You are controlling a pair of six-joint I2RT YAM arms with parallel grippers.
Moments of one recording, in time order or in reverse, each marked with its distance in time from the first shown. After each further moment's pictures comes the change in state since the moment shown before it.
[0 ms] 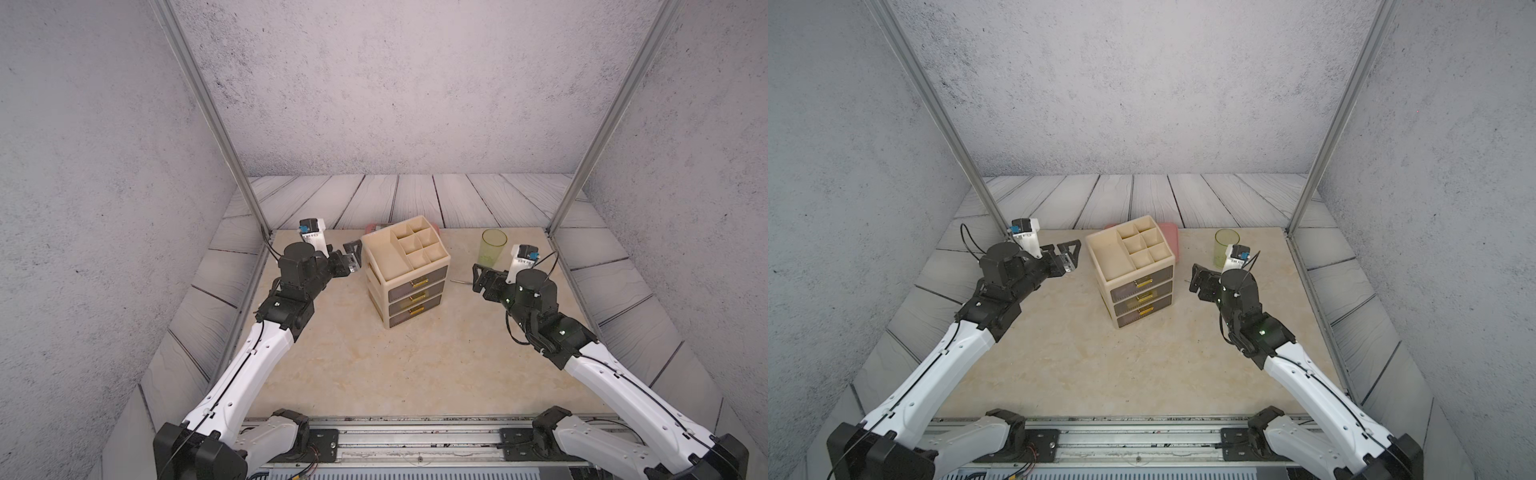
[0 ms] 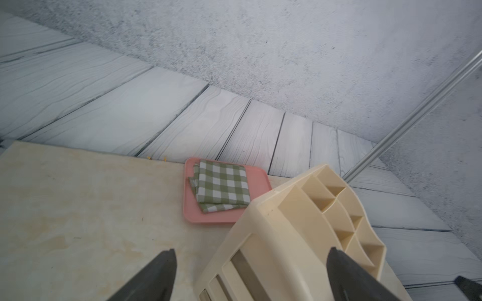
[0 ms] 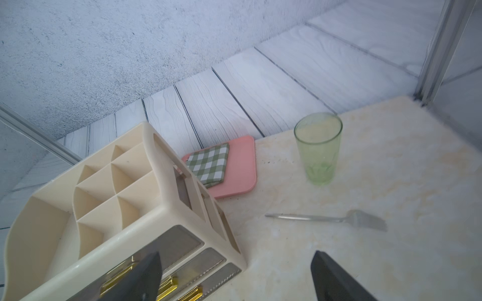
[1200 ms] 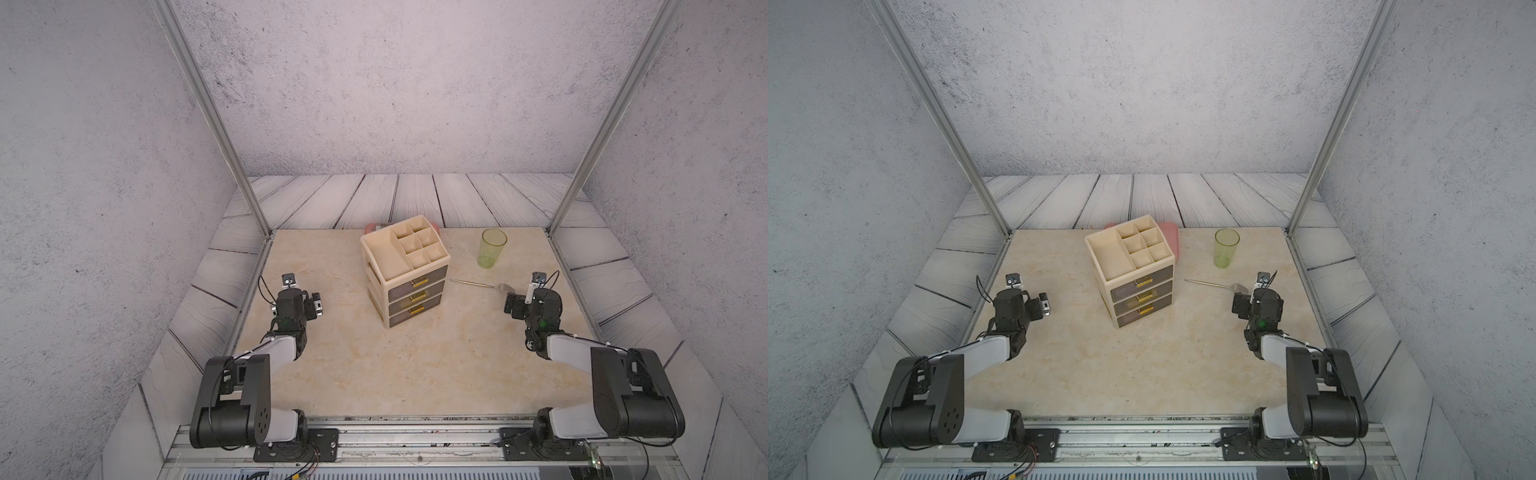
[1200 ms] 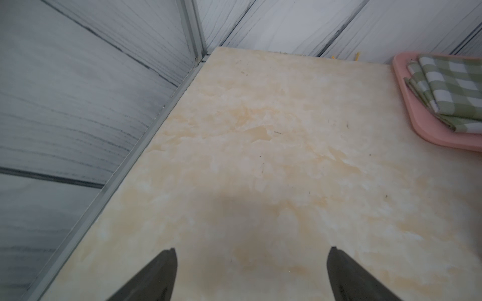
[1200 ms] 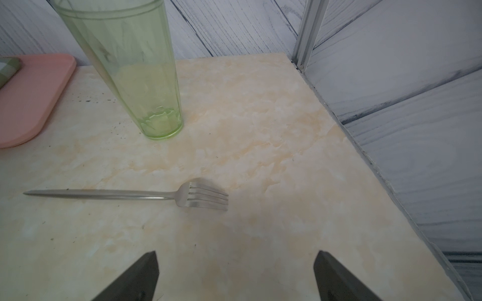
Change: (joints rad) left arm 0.315 0.309 -0.504 0.557 -0.222 0.336; right arm -0.531 0.456 -0.450 0.717 -0.152 -0.377
